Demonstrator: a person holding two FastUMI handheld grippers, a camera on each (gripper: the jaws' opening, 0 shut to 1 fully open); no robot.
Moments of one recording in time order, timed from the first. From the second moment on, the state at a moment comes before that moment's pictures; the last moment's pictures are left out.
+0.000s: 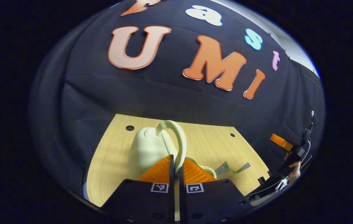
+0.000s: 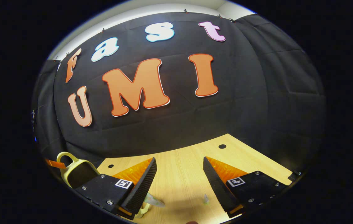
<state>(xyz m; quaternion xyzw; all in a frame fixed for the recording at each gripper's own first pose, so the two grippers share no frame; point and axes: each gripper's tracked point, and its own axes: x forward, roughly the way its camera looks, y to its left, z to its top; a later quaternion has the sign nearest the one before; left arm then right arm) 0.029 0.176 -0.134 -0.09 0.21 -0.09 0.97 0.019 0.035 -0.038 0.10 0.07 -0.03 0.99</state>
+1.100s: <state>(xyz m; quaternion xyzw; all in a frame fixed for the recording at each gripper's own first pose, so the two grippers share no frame) 0.034 0.478 -0.356 -0.24 0.30 0.09 0.92 0.016 0.108 -0.034 0.07 0.09 -0.04 0.99</state>
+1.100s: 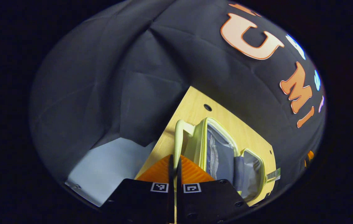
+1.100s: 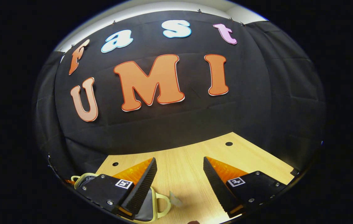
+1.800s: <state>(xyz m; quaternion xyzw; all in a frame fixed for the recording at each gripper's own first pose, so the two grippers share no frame) 0.026 0.501 -0.345 -0.13 0.28 0.17 0.94 0.001 0.082 -0.041 0.04 0.10 -0.05 0.99</state>
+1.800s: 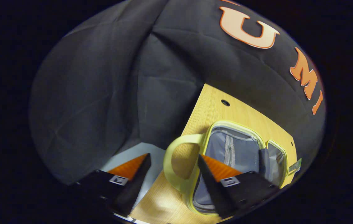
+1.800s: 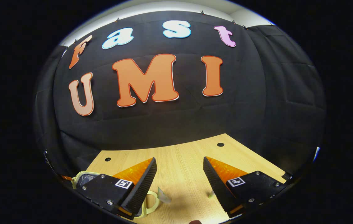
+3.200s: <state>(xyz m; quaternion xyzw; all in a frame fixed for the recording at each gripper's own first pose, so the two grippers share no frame) 0.100 -0.119 -0.284 0.07 0.16 -0.03 0.98 0.011 -0.099 -0.096 0.01 0.16 -0.02 0.99</state>
